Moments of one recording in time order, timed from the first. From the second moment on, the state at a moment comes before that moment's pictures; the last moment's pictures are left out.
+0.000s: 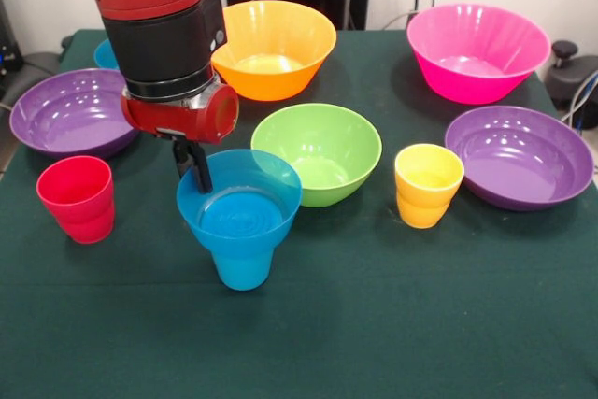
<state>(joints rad) -0.73 -0.47 0.48 1.40 -0.40 0.62 2.06</state>
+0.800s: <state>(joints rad) -0.73 -0.47 0.48 1.41 -0.40 0.62 2.06</state>
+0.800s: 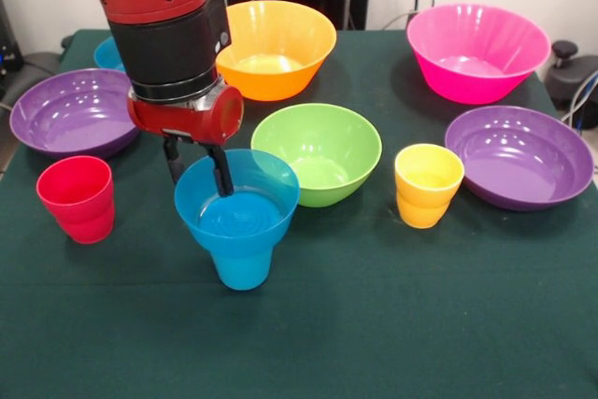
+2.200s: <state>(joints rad) -0.69 -0.59 0.48 1.42 -0.38 0.74 2.06</state>
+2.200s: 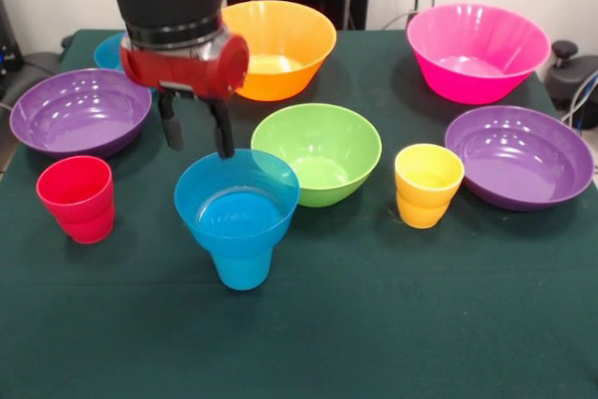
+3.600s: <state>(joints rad) -0.77 -0.86 0.49 1.71 -0.36 0.76 2.06</state>
